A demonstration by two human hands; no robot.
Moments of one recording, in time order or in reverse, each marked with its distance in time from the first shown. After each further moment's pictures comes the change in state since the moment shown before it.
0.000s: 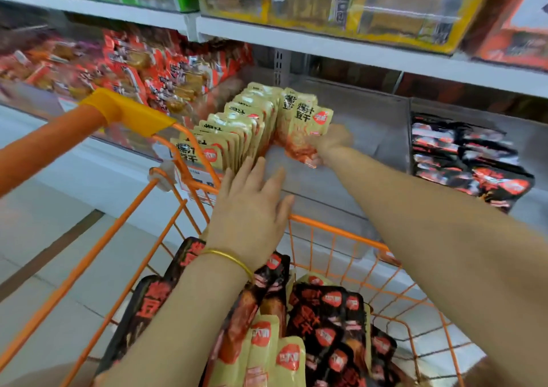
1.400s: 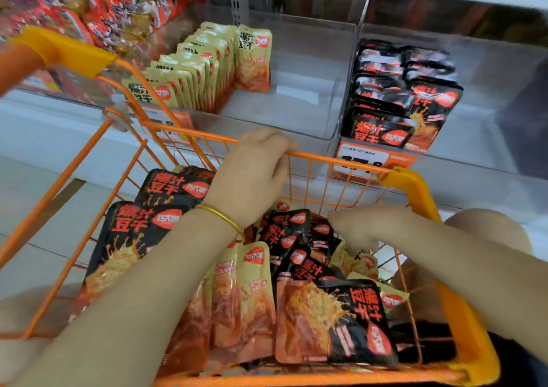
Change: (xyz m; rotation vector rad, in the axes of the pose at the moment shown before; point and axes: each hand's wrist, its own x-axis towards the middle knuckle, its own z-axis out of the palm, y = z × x) left_hand -0.039 0.059 0.002 -0.350 0.099 0.324; right_hand -0.198 0.146 -0.078 -1.242 -0.982 -0.125
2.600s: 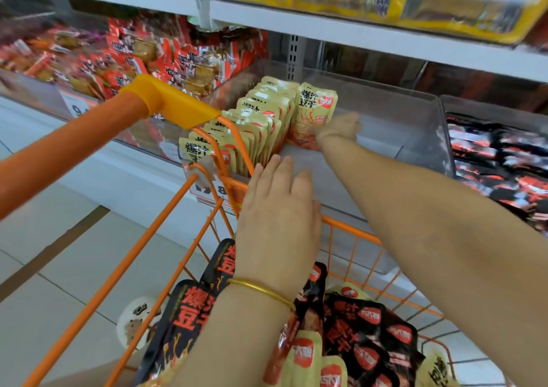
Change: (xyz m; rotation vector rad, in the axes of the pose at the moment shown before) left_hand 0.027 -0.059 -0.006 0.354 0.228 -0.261; right_hand 0.153 -0.012 -0.270 1.304 1.109 0.445
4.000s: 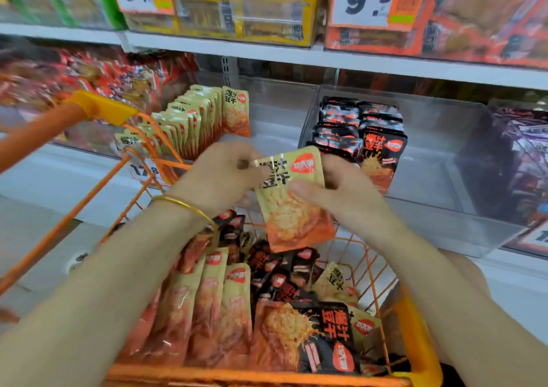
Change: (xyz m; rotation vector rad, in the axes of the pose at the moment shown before) left_hand -0.012 0.103 -0.088 -0.721 -0.476 -0.228; right_hand -0.186 0.146 -0.263 0.316 -0.539 -0.545
